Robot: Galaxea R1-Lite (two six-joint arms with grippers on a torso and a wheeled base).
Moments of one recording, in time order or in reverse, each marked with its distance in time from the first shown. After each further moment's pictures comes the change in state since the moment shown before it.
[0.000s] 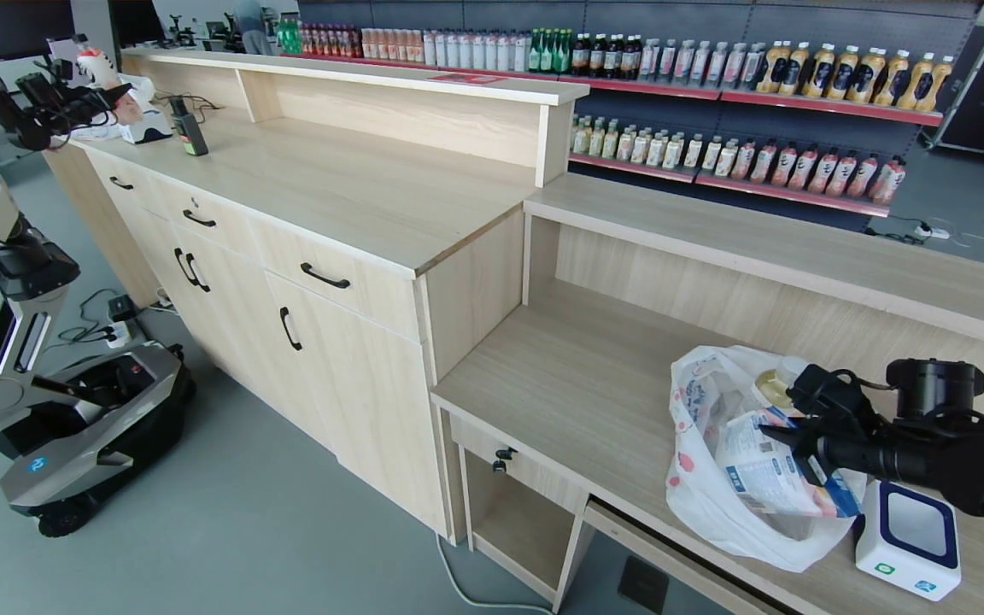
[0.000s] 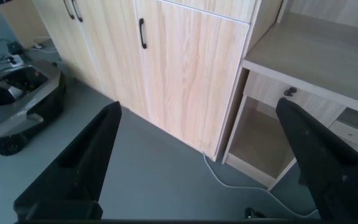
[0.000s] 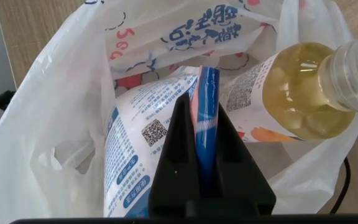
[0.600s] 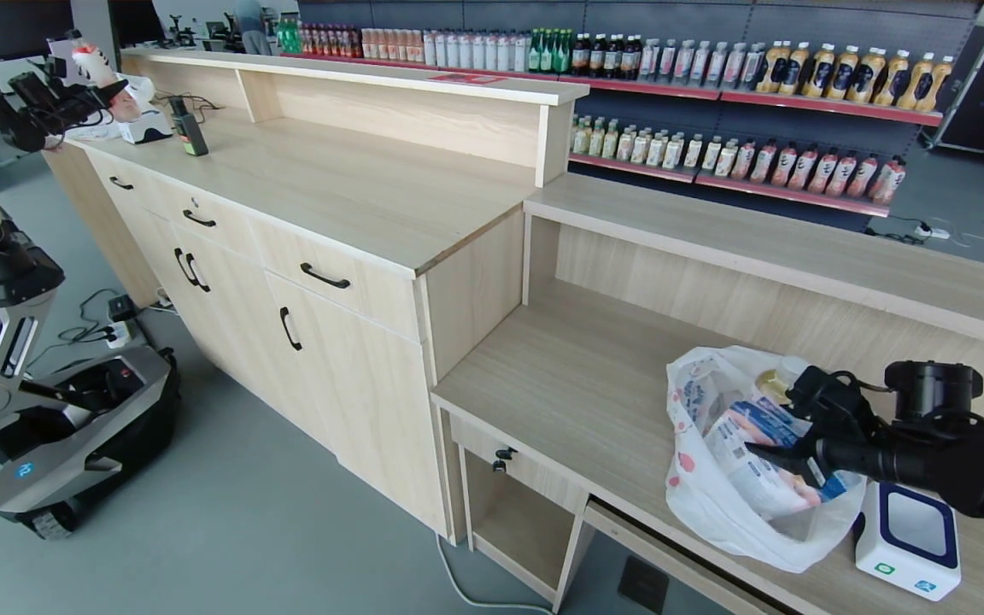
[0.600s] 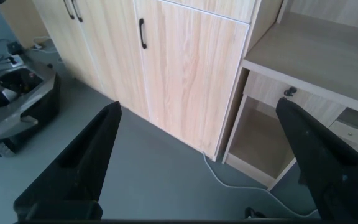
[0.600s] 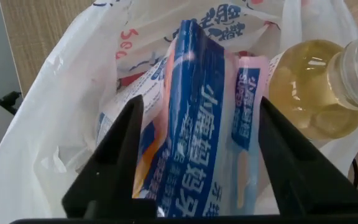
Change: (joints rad) left arm 0.000 0.000 0.000 0.000 0.000 0.000; right arm 0.000 0.008 0.001 -0.005 0.031 0.012
